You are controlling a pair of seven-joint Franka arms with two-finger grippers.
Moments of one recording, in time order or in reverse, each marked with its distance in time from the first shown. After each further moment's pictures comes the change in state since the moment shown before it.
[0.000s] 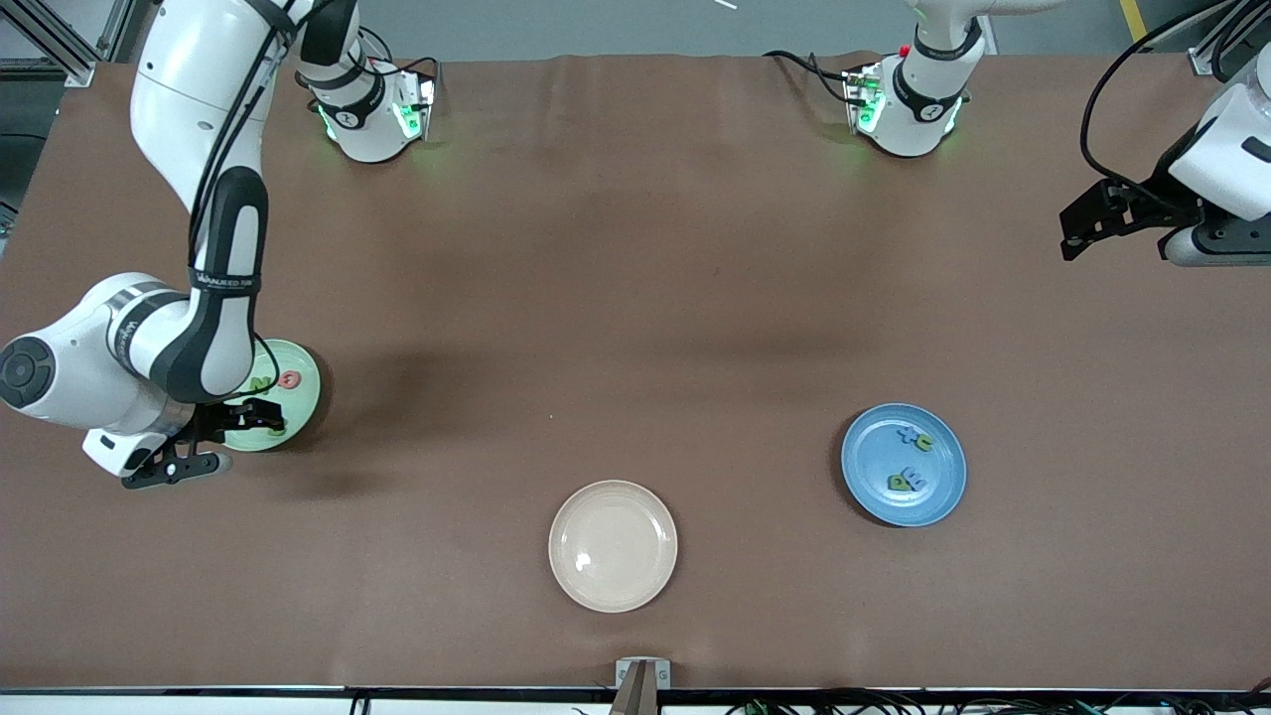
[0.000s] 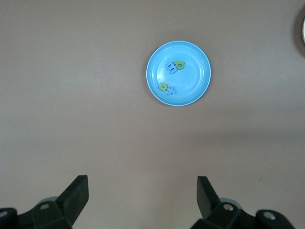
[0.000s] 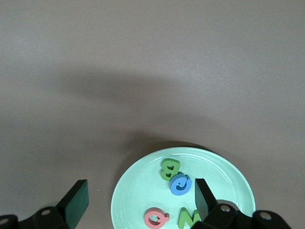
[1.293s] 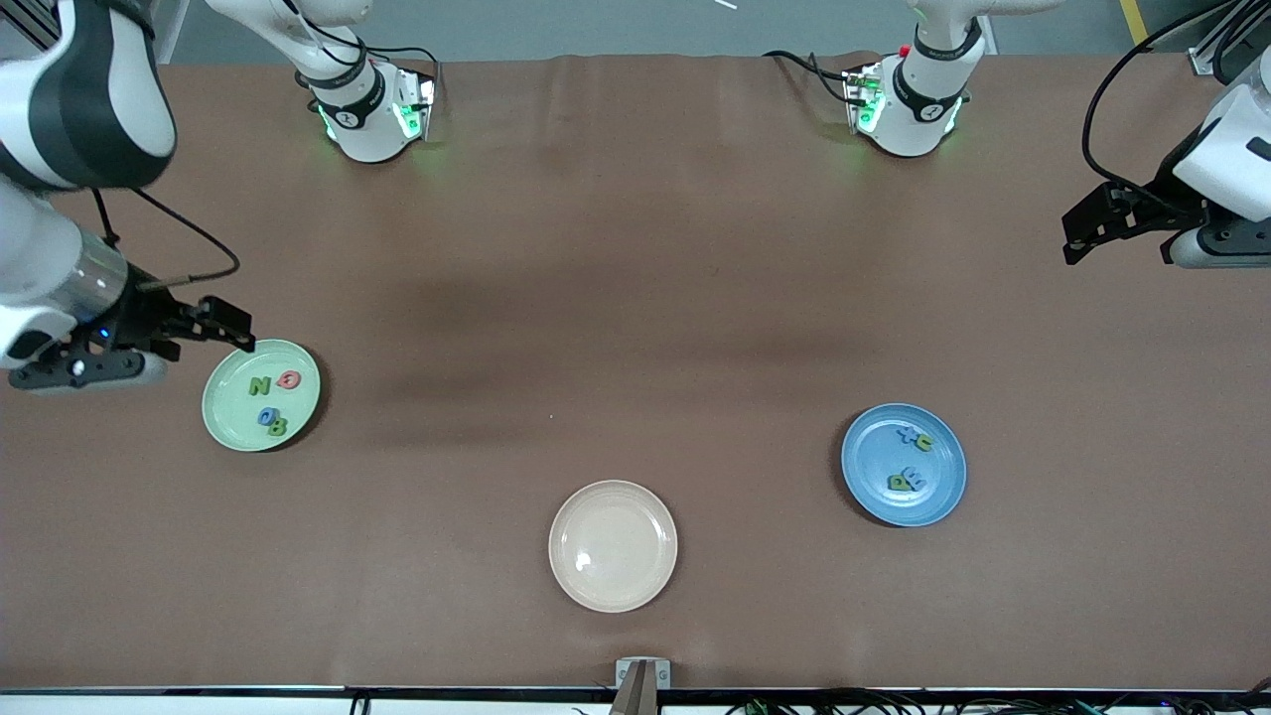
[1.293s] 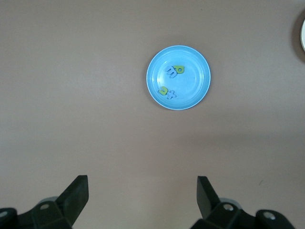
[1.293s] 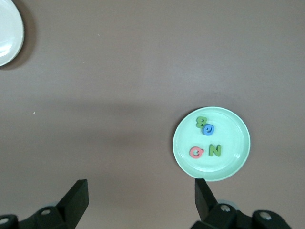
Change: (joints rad) left arm 0.001 0.001 0.001 0.000 0.000 0.014 0.000; right arm -0.821 -0.675 1.134 0.032 -0.696 -0.221 0.672
